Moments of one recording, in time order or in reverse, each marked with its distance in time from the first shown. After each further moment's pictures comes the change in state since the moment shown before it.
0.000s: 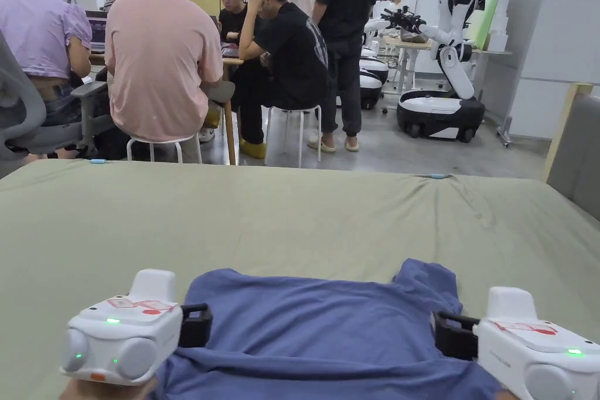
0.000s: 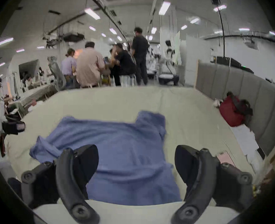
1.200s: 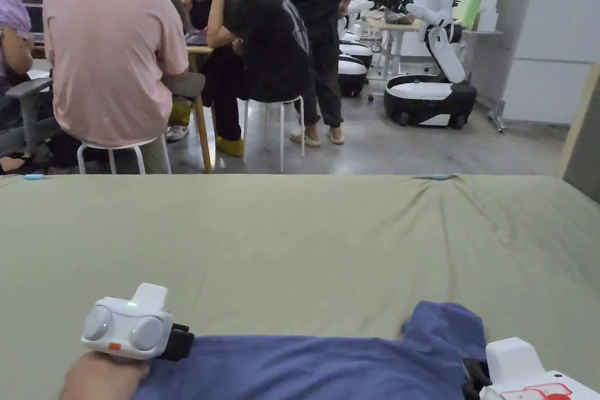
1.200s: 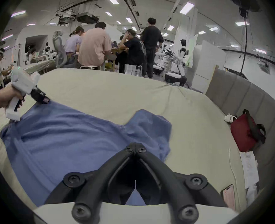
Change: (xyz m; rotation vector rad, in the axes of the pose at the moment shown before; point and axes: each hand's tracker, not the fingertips) left arm -0.012 0.051 -0.327 -0.376 0.078 -0.110; right arm 0.054 0.010 -0.163 -0.127 -0.028 0.193
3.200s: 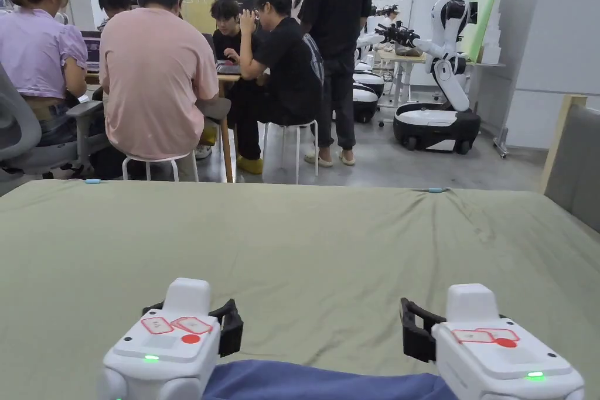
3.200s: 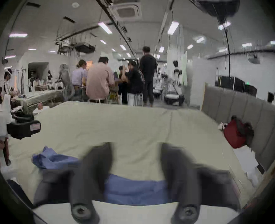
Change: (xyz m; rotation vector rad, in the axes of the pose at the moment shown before) left arm 0.051 -0.151 0.315 0.550 -0.048 0.130; right arm -0.107 0.007 0.177 0.309 0.027 -0.087
